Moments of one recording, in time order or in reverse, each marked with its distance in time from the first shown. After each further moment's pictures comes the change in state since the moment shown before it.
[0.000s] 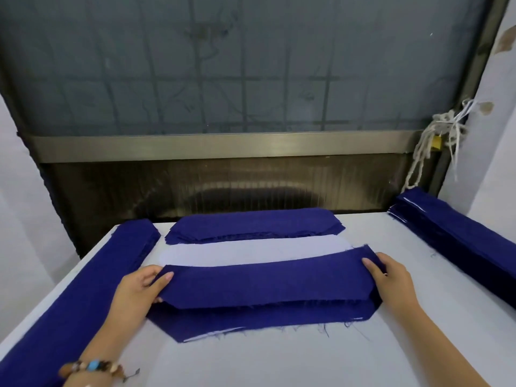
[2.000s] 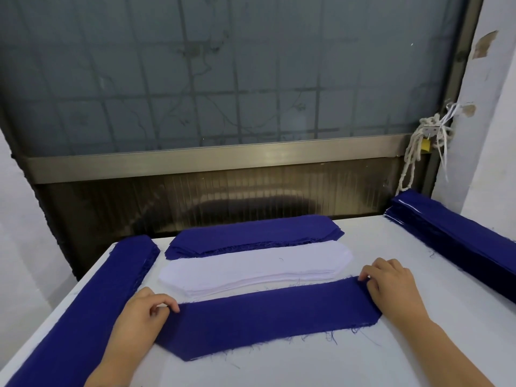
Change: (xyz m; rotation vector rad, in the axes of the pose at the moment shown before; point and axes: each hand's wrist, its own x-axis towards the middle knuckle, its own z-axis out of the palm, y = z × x) left_hand -0.008 0.002 -0.005 0.598 -0.018 0.088; right_hand -0.007 0.002 0.000 -0.772 -0.013 -0.289
